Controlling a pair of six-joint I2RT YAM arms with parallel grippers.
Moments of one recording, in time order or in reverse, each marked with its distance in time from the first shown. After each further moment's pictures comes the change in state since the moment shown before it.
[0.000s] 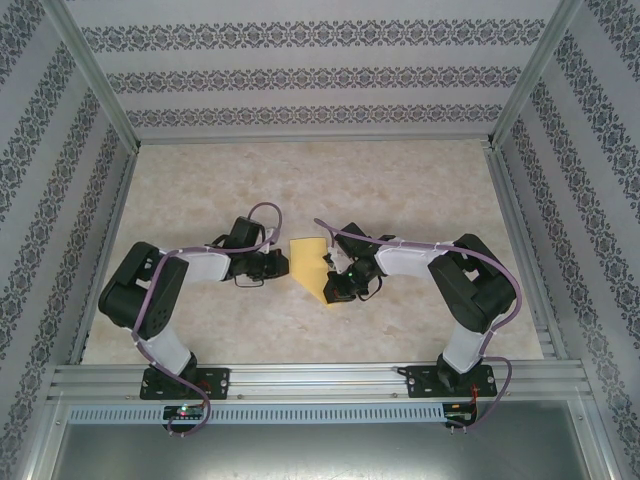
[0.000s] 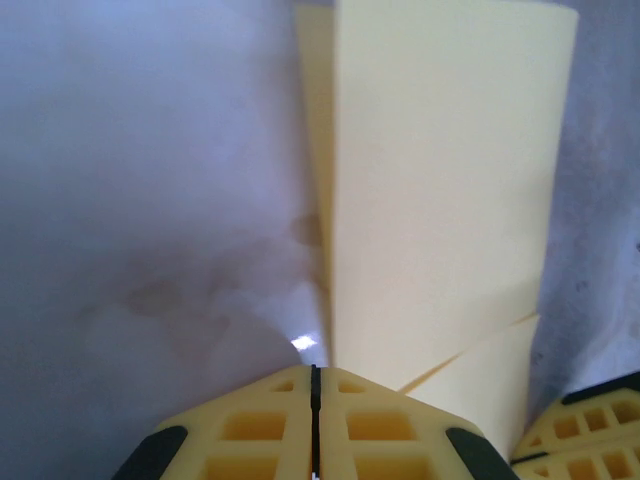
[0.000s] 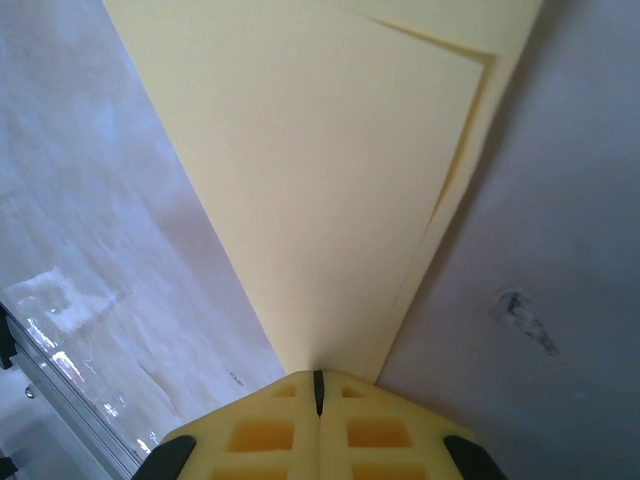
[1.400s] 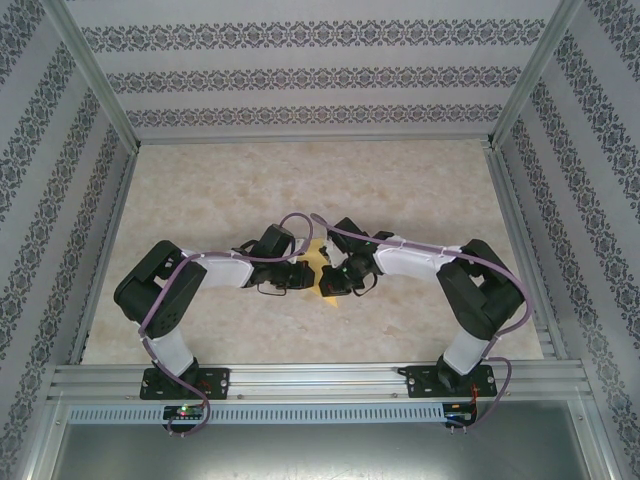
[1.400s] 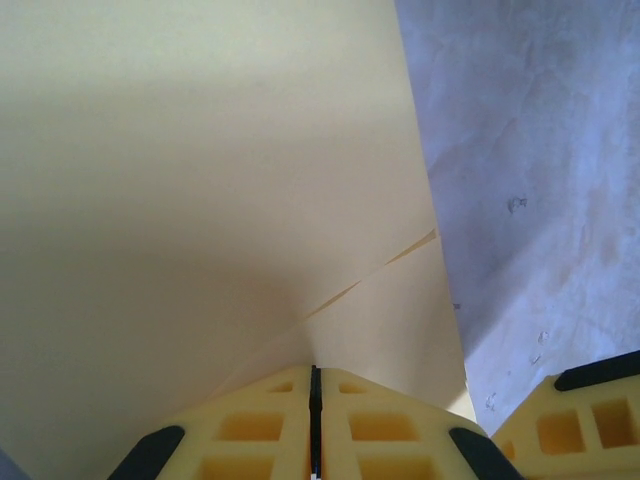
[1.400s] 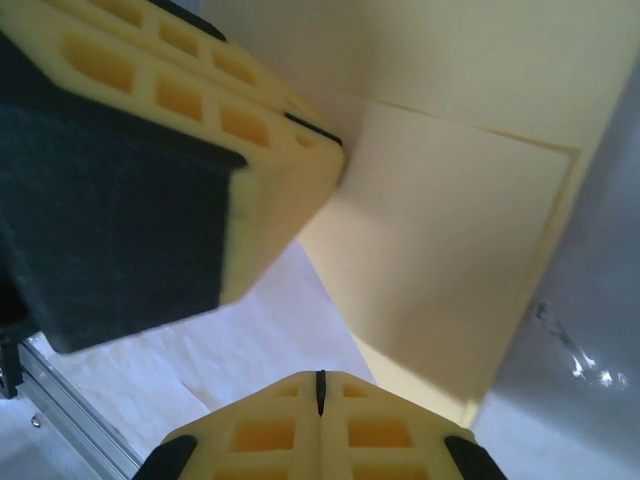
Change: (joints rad) left arm -0.224 0.070 0.068 0.019 -0.013 -0.048; right arm 0.047 -0.048 0.066 -0.029 0.089 0.054
